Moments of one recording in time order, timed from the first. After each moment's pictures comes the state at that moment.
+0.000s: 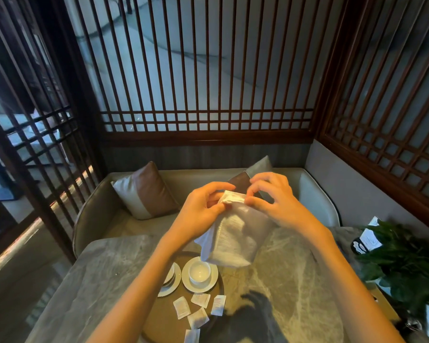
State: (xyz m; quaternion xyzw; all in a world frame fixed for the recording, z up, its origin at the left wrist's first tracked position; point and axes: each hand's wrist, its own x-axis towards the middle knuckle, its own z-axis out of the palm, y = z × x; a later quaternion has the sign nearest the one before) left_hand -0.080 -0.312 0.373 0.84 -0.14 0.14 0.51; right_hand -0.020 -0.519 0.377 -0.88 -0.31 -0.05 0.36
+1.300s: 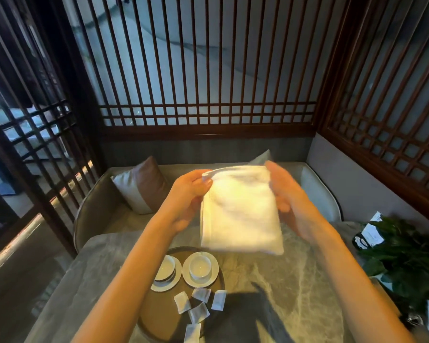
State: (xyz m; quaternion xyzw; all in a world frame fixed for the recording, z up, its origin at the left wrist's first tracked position) left_hand -0.057 -0.290 0.373 0.67 0.00 0.02 0.74; right_hand -0.019 -0.530 0.368 -0.60 -0.18 0.18 0.76
